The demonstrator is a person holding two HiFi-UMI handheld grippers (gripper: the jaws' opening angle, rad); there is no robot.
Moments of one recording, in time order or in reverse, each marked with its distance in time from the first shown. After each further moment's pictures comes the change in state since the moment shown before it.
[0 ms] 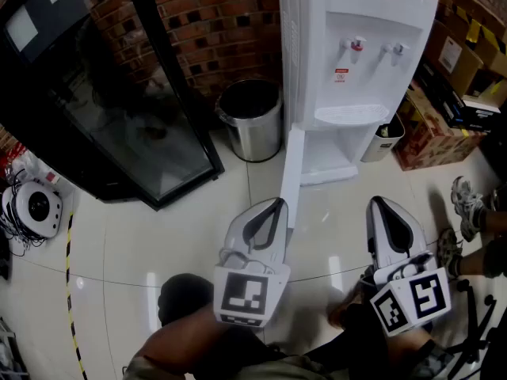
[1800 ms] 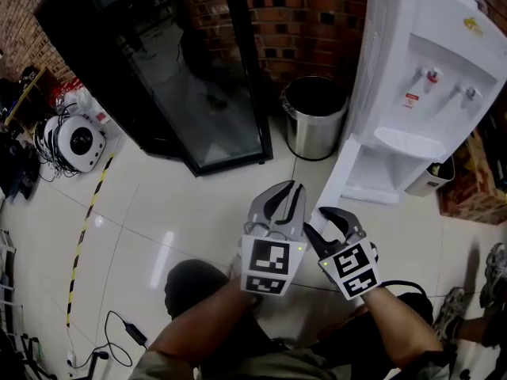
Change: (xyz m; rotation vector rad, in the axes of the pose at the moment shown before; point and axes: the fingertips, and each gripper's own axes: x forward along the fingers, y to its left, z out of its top) left arm 0.022 0.058 -0.049 -0.061 0.124 0.323; right arm 0.109 0.105 -0.175 -0.357 0.385 0.632
